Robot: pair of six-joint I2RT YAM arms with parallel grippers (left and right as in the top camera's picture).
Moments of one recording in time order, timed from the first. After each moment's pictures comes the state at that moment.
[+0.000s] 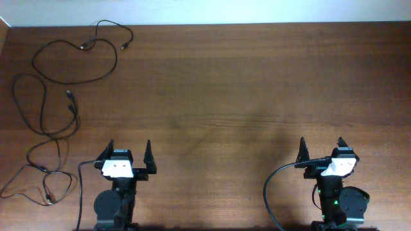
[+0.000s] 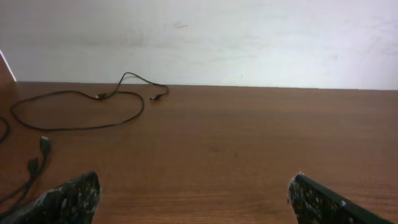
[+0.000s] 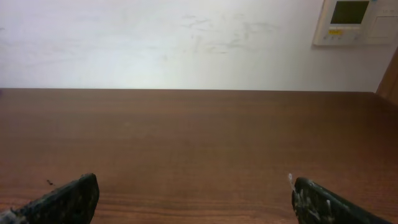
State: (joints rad) left arm 0.00 0.01 0.01 -0.08 0.00 -0.02; right arm -0.08 0.01 0.01 -0.07 -0.07 0.00
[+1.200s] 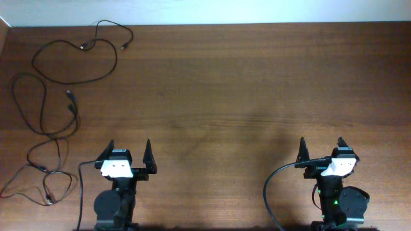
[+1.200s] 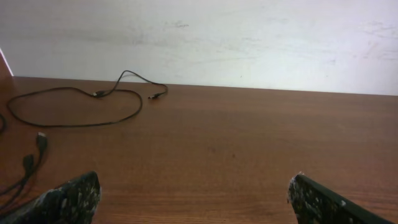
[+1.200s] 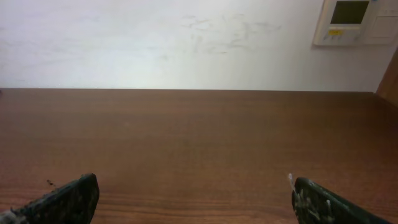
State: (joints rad) left arm 0.00 0.01 0.01 -0.08 0.00 -0.05; right arm -0.08 0.01 0.01 -0.07 -0.07 0.00
